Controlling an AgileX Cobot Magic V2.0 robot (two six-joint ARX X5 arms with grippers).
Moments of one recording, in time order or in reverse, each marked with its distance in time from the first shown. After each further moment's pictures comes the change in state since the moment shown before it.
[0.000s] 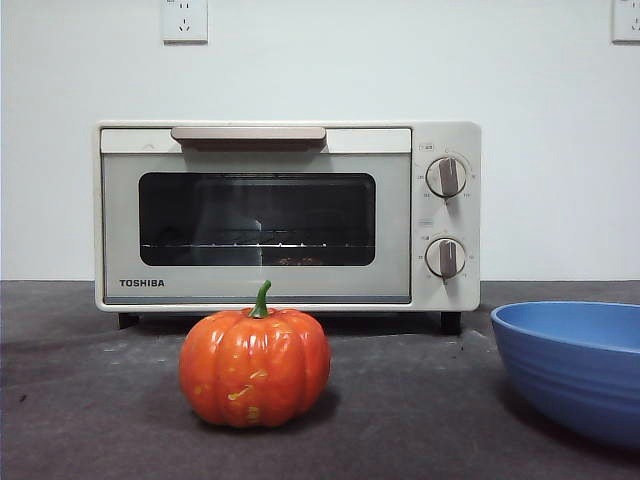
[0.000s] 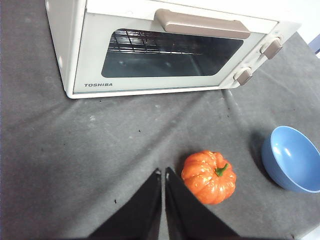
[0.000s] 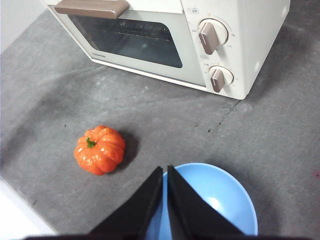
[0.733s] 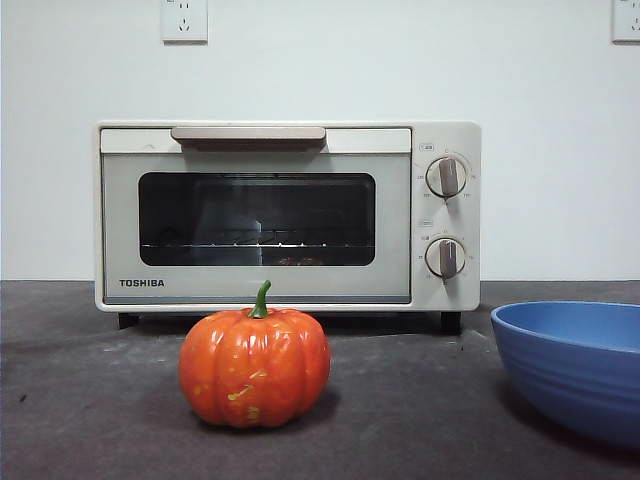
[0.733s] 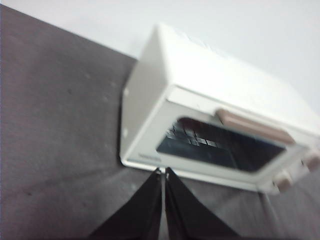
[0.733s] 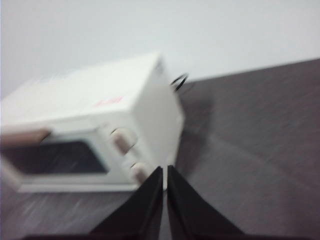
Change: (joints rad) left arm 0.001 -0.266 -0.213 0.309 -0.270 -0.311; right arm -0.039 -0.314 -0.258 0.410 0.296 0.273
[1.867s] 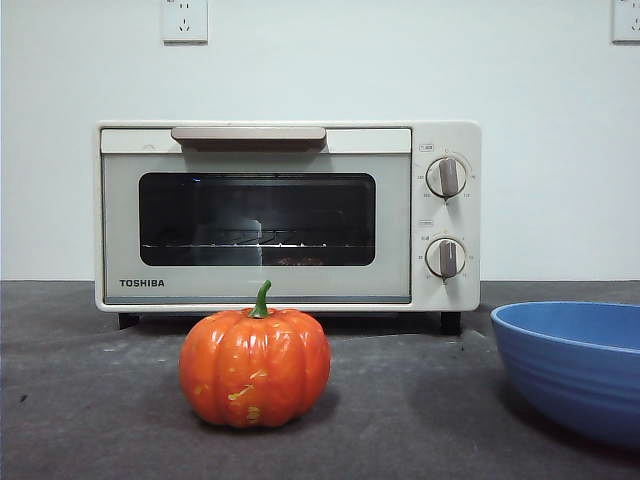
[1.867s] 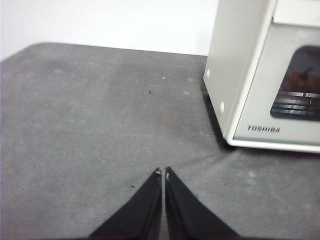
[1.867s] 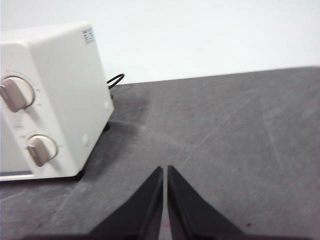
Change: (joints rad) left arm 0.000 -0.293 -0.544 0.343 -0.264 0.290; right arm 0.000 -0.347 -0.555 0.342 0.262 -0.110
